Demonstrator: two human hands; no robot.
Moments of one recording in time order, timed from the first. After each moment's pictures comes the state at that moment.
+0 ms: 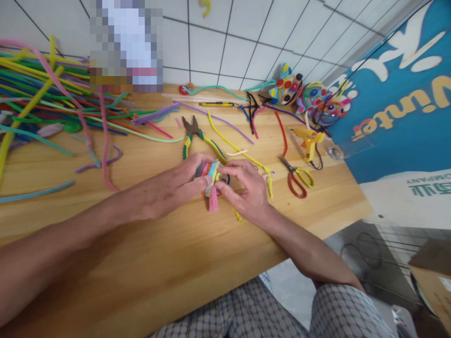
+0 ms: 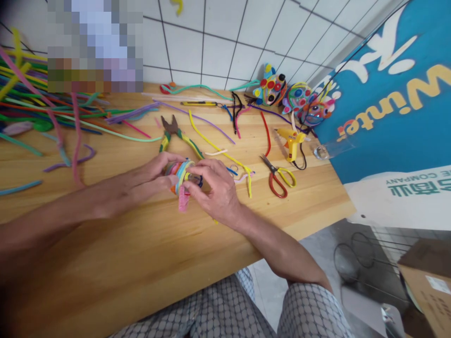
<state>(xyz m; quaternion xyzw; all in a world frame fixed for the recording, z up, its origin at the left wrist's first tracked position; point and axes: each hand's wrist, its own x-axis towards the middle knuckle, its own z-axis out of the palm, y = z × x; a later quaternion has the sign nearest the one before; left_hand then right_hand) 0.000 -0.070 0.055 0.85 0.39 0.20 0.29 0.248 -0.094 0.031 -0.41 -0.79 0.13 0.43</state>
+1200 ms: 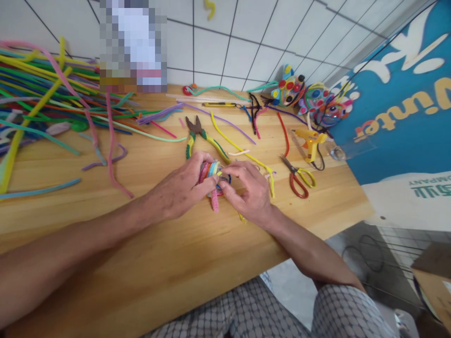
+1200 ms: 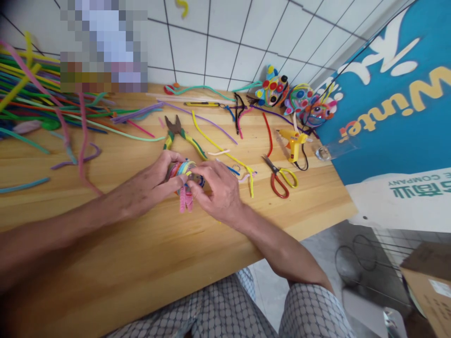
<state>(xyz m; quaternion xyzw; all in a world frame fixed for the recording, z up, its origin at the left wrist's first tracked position) 0.018 -0.078 0.046 0.74 0.48 0.24 0.40 0.245 -0.096 0.034 -0.37 -0.82 0.05 0.43</state>
